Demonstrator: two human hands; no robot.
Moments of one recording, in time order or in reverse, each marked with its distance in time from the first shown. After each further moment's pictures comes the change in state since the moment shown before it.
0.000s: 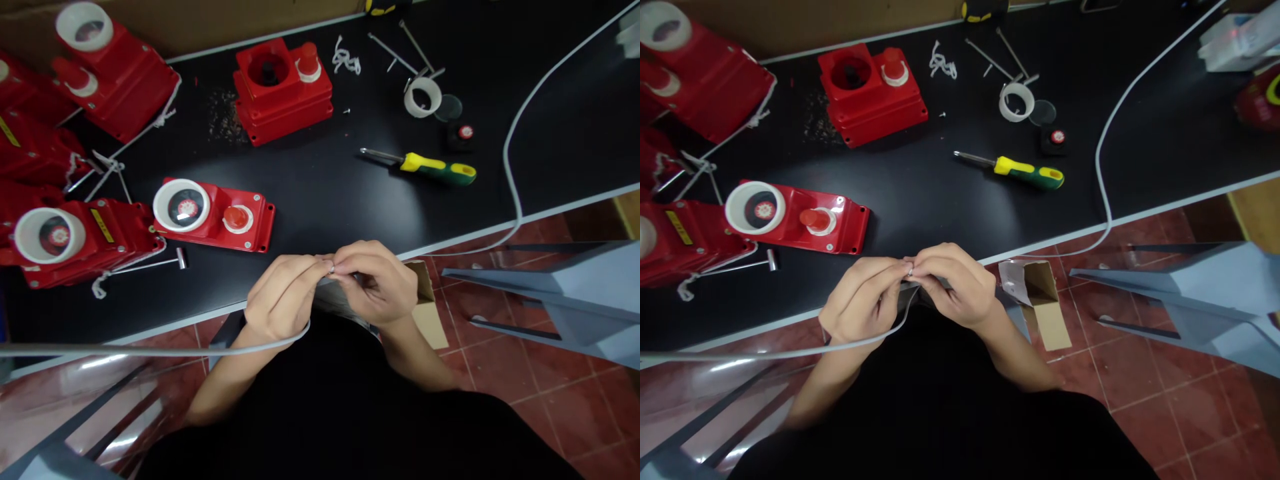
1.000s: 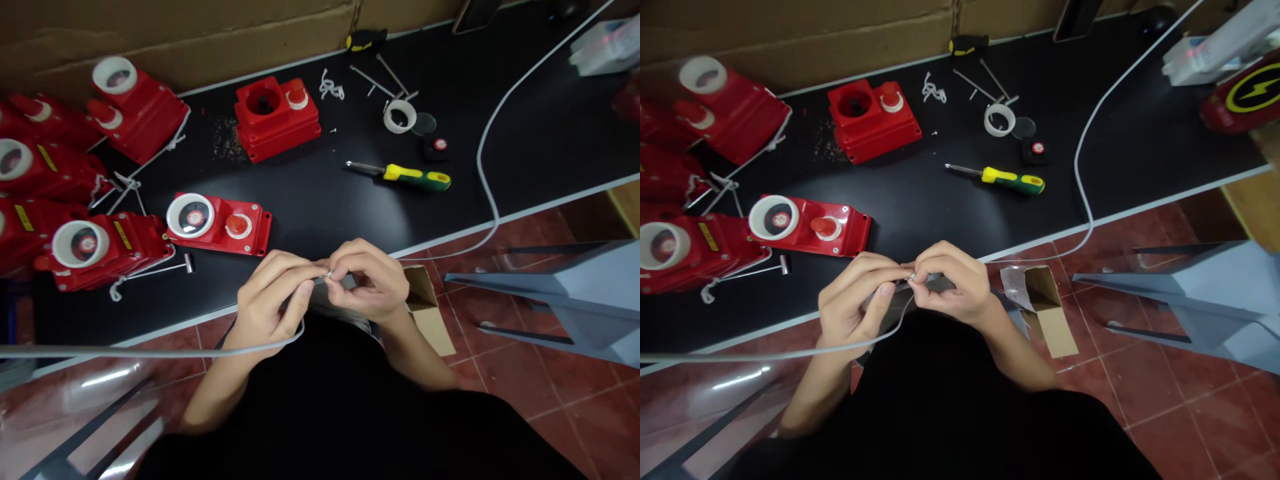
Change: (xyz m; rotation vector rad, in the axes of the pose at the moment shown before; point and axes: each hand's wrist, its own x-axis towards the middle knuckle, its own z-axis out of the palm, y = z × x) left_hand 0.015 -0.002 -0.019 -0.307 -0.160 -0.095; right_hand 0.007 0.000 -0.002 0.105 0.015 -0.009
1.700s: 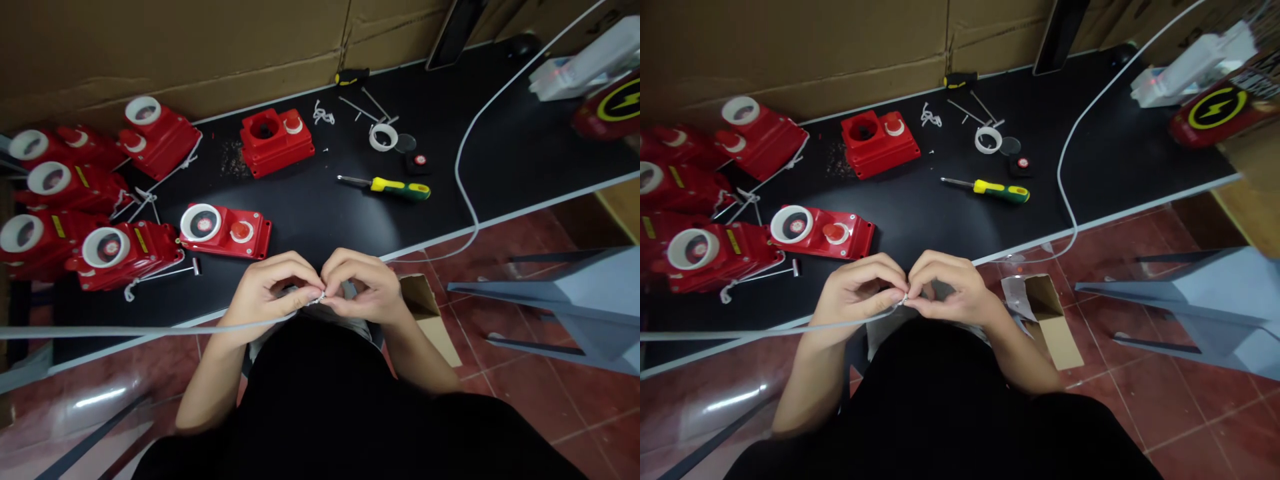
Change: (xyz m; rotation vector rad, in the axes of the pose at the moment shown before) left_hand 0.022 -0.007 -0.017 -0.455 -0.213 -0.252; right_hand 0.007 -0.001 -0.015 0.336 -0.205 0.089
